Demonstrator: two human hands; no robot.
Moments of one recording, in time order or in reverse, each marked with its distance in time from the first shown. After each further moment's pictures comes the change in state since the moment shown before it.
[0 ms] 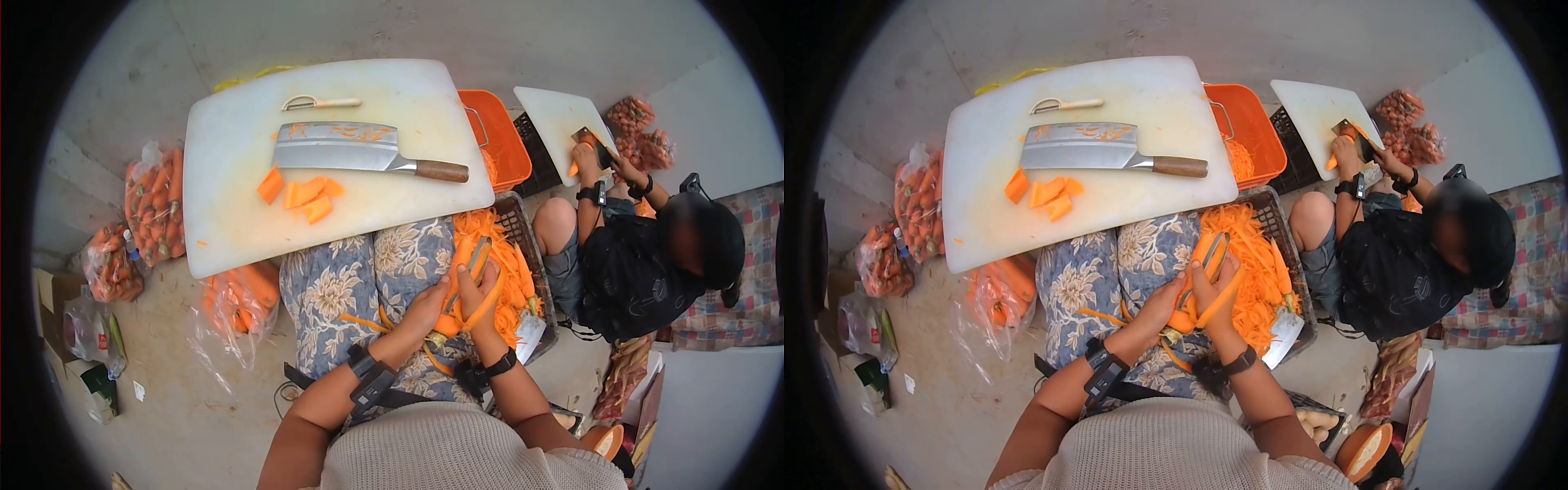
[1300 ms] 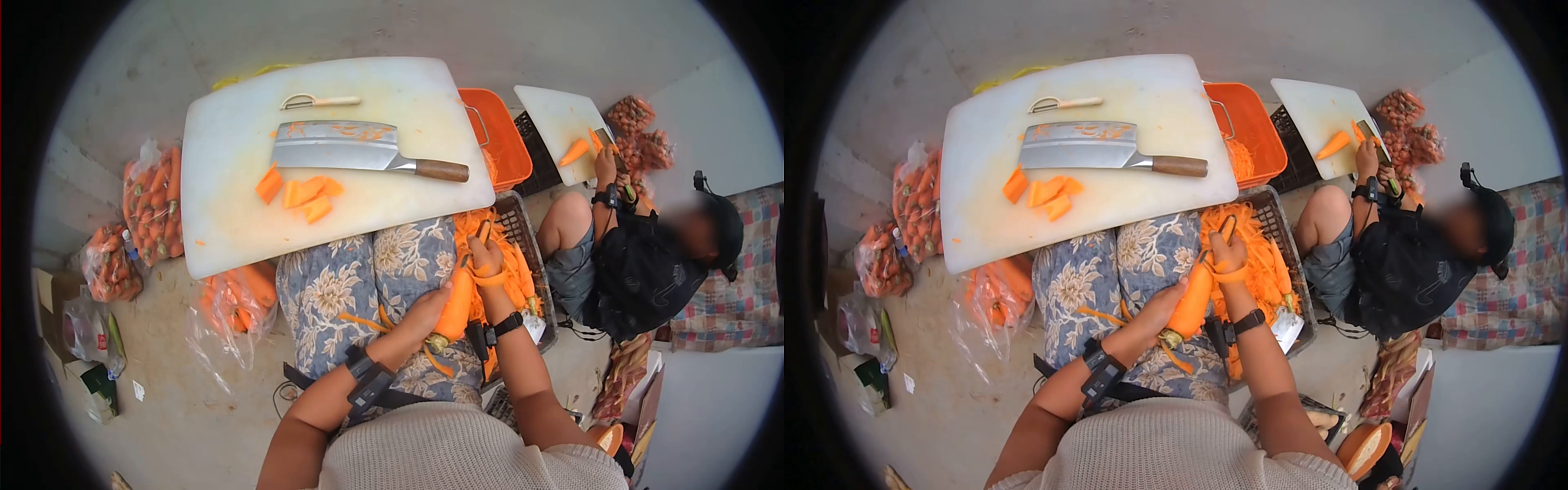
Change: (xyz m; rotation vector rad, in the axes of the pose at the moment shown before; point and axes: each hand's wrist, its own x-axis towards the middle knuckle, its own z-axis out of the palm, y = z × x) left_hand -0.013 0.010 0.006 0.012 -0.077 -0.124; right_hand 0.072 0.060 0.003 0.291 -0.055 0.364
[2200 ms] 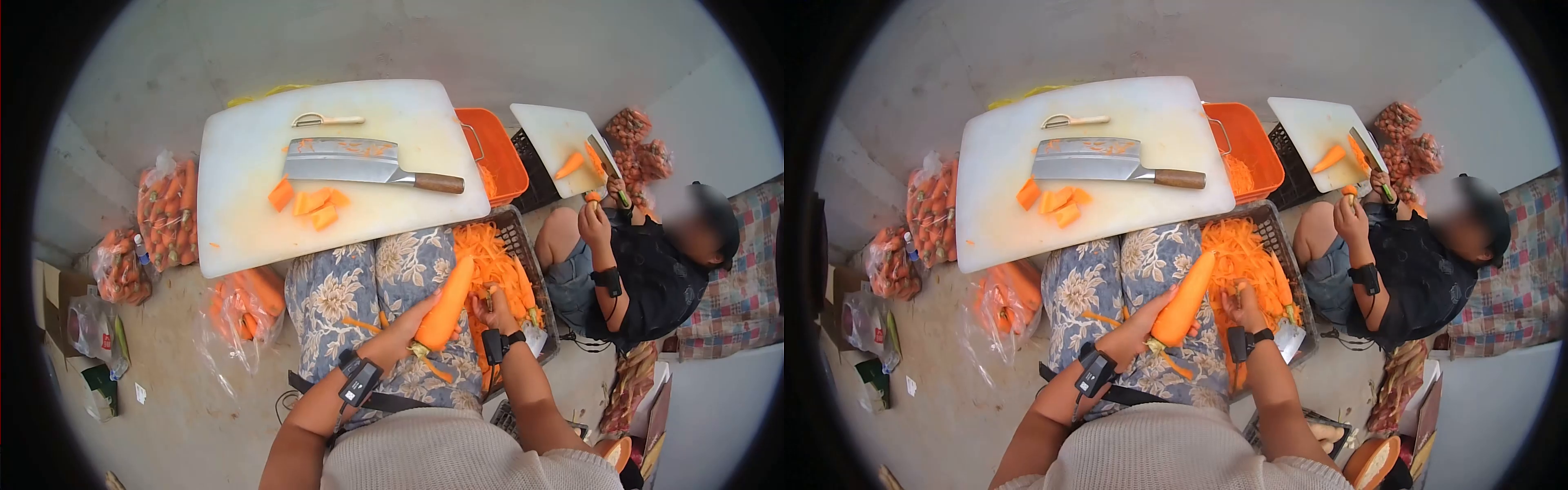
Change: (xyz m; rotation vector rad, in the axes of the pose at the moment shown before) left_hand -0.012 0.003 -0.015 -0.058 -0.115 -0.070; right_hand -0.001 0.084 -0.071 0.780 0.117 0.862
